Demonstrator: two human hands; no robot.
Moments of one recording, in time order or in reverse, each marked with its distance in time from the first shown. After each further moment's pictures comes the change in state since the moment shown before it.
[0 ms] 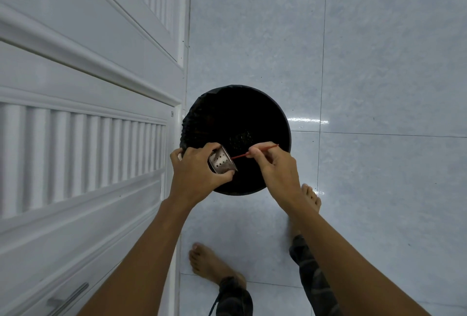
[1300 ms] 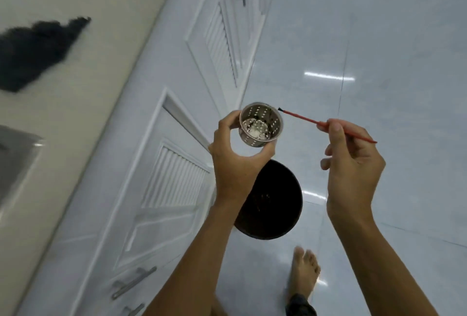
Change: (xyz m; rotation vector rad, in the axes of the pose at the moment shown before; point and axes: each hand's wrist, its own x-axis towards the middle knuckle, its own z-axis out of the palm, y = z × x) left_hand -0.040 0.162 -0.236 -0.775 0.761 0.028; right_hand -0.069 -0.293 -0.104 0.428 0.396 -0.362
